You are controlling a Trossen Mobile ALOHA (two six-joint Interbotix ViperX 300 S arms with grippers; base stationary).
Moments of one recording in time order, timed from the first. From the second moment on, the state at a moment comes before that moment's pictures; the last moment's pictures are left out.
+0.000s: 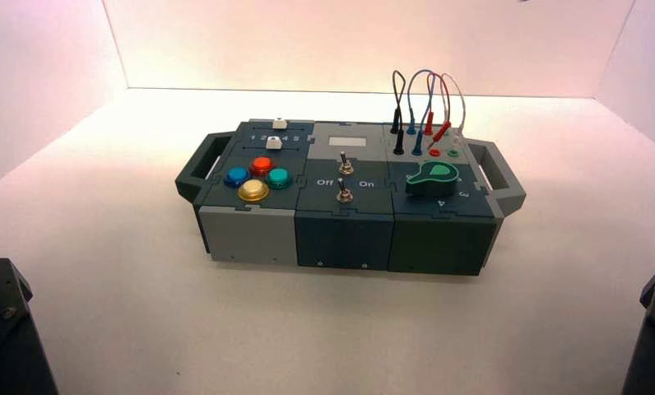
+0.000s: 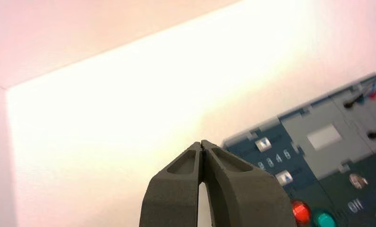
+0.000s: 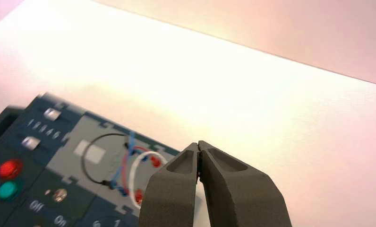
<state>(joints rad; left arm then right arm) -0.26 -0.47 0.82 -0.25 0.39 0.42 0.10 -0.60 0.96 0.54 0.35 -0.62</state>
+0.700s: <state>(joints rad) -0.16 -0.65 1.03 -0.25 0.02 0.42 0.04 -0.80 1.11 0.54 0.09 -0.62</state>
